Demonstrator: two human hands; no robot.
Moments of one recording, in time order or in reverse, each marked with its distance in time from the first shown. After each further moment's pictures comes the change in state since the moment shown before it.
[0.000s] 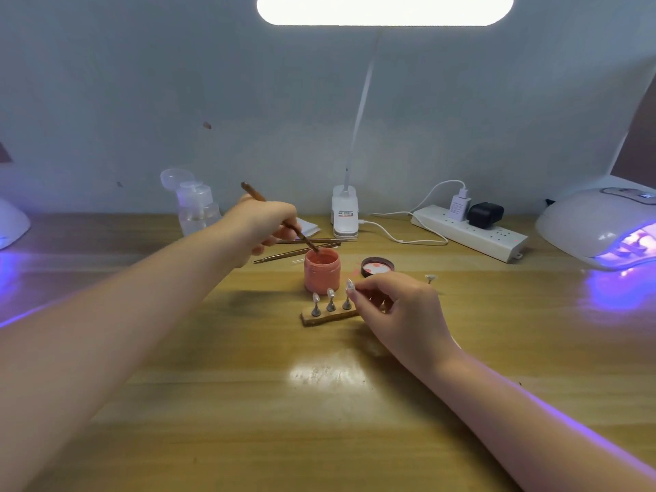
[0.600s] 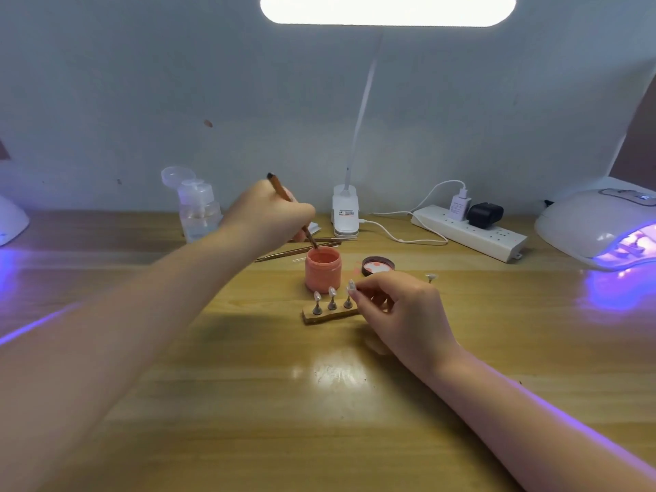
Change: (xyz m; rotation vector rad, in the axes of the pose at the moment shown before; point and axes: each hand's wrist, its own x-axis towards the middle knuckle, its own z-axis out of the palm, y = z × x) left_hand -0.029 0.007 0.004 0.278 0.139 0.376; right_hand -0.001 -0.002 -0.002 -0.036 -0.025 -0.017
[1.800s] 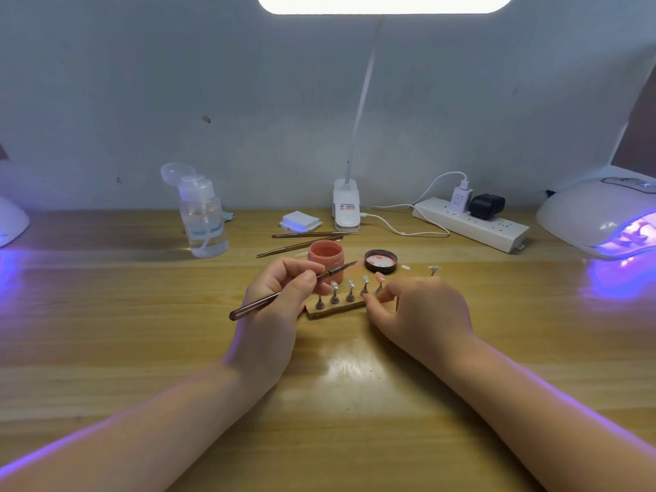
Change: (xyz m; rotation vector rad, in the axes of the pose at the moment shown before) left_hand -0.098 -0.047 0.046 -0.904 -0.050 0.078; right_hand -0.003 0.010 -0.001 -0.498 -0.194 0.263
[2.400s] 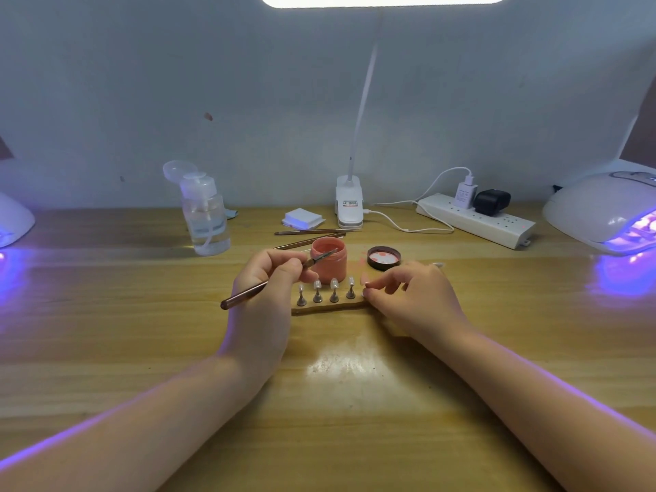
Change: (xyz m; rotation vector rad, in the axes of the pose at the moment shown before) left_hand 0.004 0.008 -0.001 0.132 0.211 -0.028; right_hand 0.012 0.002 0.005 0.465 -0.115 0.159
